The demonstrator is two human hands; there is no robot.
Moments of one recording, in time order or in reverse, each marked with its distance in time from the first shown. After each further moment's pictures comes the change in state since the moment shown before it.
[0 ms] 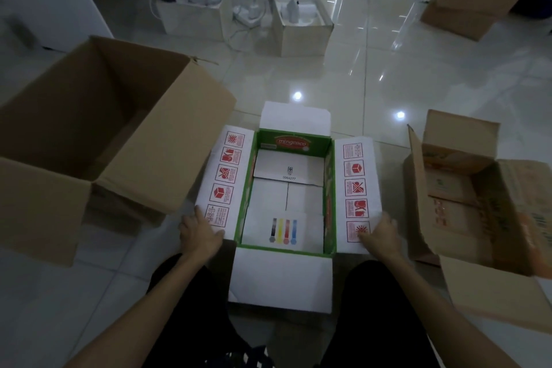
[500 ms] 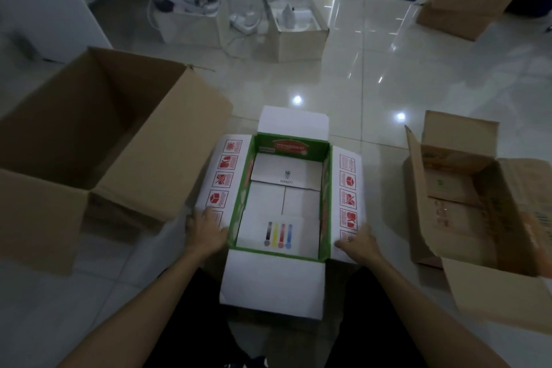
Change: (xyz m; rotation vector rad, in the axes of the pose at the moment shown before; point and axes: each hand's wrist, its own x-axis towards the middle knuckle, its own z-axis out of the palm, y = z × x) left_hand 0.018 0.015 -0.002 0.111 -0.070 0.130; right_hand 0.013 0.008 0.039 0.083 -0.162 0.043
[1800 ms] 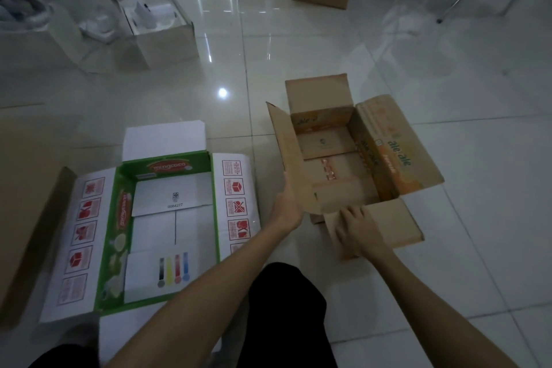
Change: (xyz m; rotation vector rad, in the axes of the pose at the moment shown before) left_hand -0.079 0.376 0.151 -0.463 -0.391 0.594; right_hand 0.053 0.157 -0.187 -0.542 0.137 -0.172
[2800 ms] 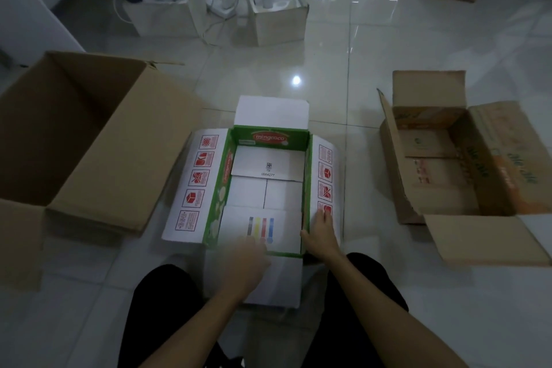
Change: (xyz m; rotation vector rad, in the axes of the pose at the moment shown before) left_hand -0.186 -0.194 -0.140 1.030 0.059 -0.265; right_hand -0.024 -0.263 0.103 0.514 -0.143 -0.064
